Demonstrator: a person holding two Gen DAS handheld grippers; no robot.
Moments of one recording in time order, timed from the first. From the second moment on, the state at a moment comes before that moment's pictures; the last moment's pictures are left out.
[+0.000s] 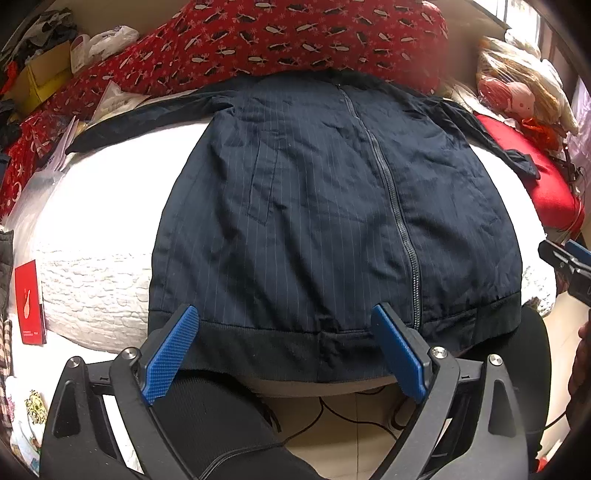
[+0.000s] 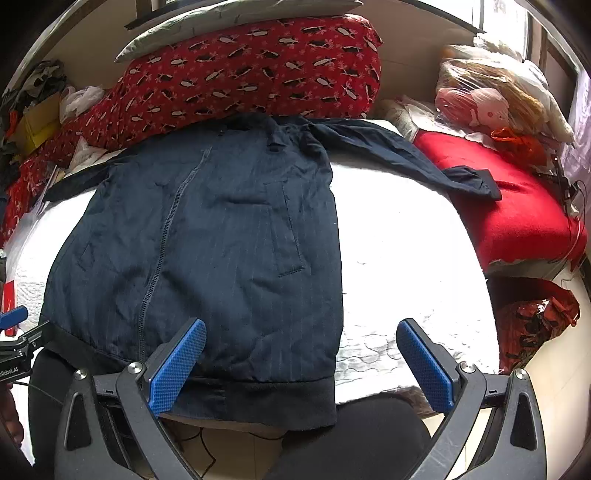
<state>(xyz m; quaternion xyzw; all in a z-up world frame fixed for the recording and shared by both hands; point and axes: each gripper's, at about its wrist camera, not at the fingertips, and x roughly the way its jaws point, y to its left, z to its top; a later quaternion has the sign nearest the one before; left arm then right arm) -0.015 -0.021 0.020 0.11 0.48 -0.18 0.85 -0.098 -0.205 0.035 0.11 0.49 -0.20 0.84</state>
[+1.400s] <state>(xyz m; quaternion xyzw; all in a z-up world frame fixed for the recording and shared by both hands) 0.040 0.045 -0.004 0.05 0.53 -0.10 0.84 -0.103 -0.233 0.005 0.15 0.51 -0.22 0.81</state>
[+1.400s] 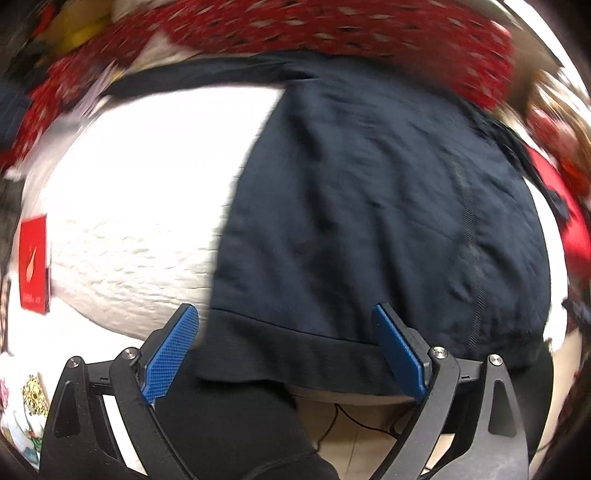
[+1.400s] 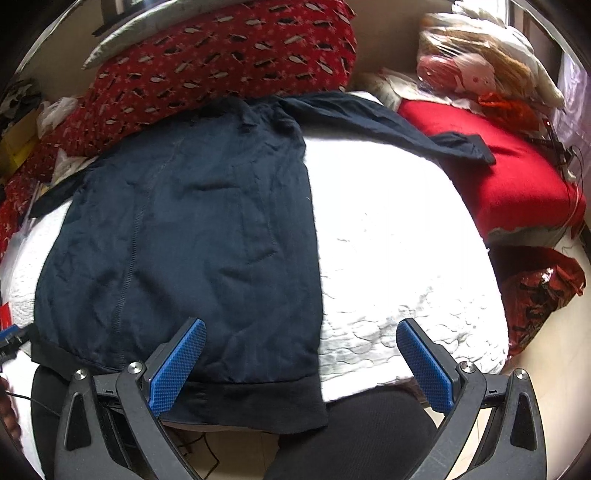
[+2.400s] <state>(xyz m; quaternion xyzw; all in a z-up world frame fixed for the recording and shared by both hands) 0.036 0.088 0.002 -0.09 0.62 -0.14 0.77 -0.116 -0.280 -0.023 0.30 0.55 -0.16 0.76</state>
